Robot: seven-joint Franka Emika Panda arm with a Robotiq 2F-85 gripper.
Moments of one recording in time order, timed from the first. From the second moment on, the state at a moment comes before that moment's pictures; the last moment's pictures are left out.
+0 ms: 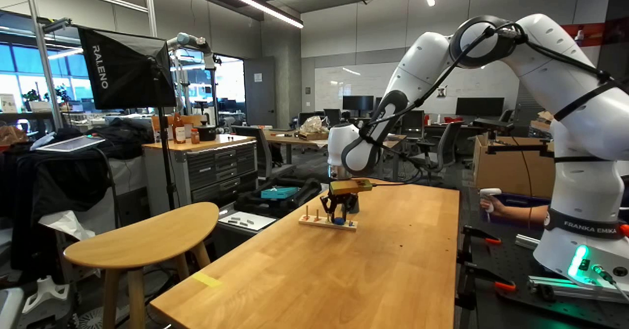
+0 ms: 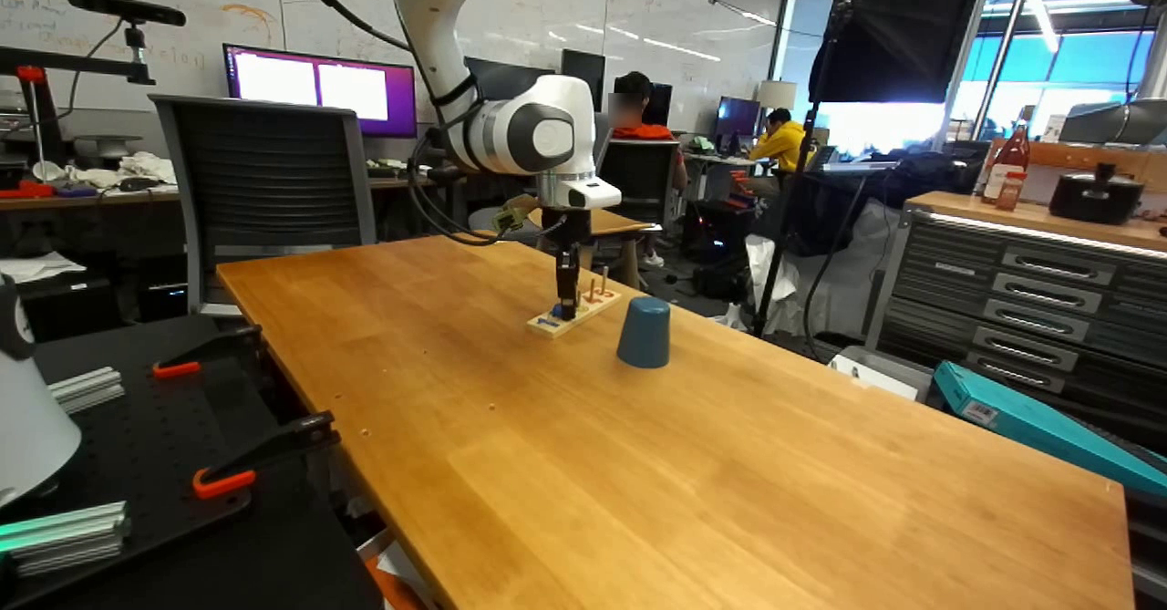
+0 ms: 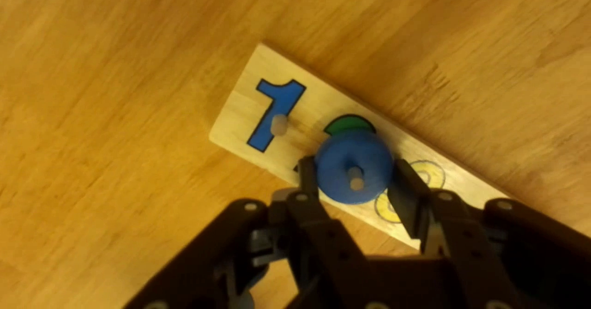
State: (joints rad) arm 0.16 0.65 -0.12 -1.95 -0.05 2.66 0.88
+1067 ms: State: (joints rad) arm 0.15 0.55 -0.20 -1.87 -0.02 2.54 0.92
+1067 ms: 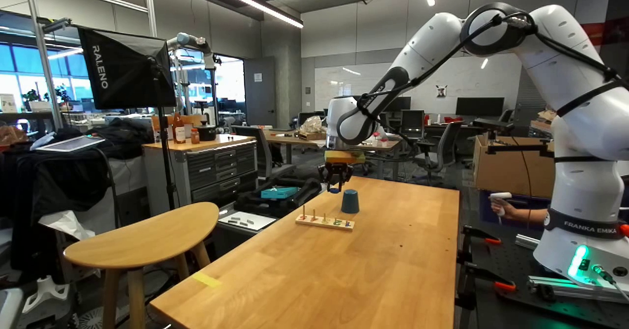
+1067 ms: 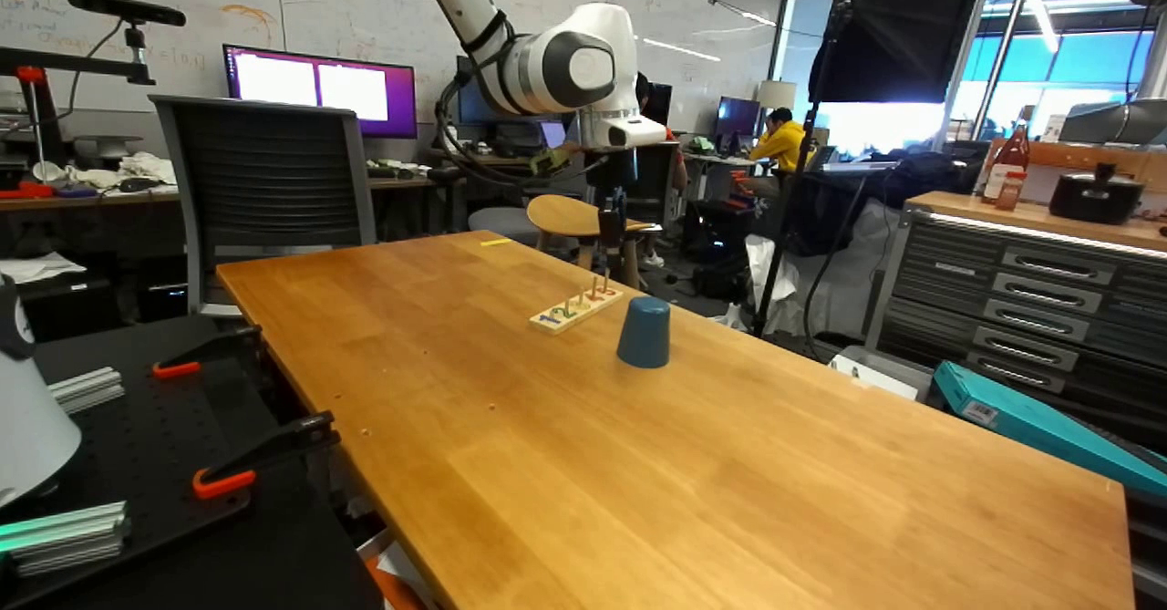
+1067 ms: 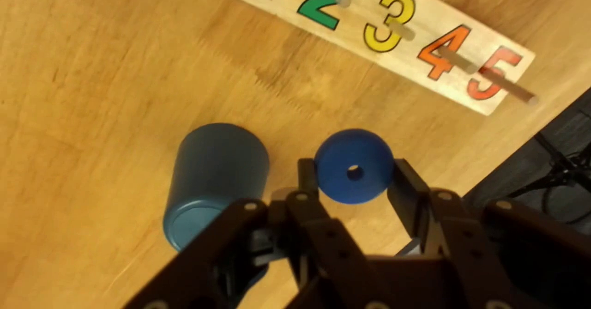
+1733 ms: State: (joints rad) arm 0.12 0.67 -0.20 -1.90 -0.02 2.58 0.93
